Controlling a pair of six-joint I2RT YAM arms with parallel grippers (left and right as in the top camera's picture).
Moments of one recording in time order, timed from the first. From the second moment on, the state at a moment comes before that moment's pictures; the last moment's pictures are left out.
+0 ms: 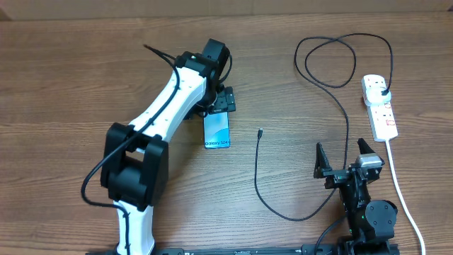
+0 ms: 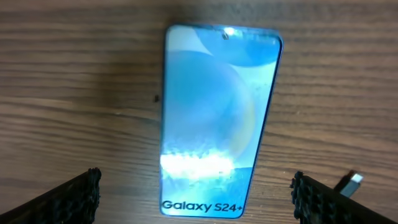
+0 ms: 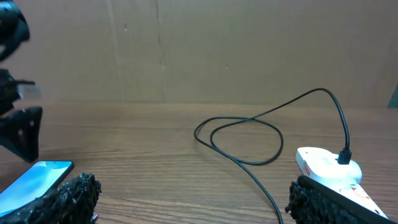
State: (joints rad) left arm -0.42 2.10 1.72 -1.09 0.01 -0.58; right arm 0.07 0.01 0.02 -0.03 -0.04 0.02
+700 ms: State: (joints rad) left arm -0.45 2.16 1.71 -1.09 0.06 -0.55; right arm 0.07 0.01 0.02 -0.04 -0.04 0.02
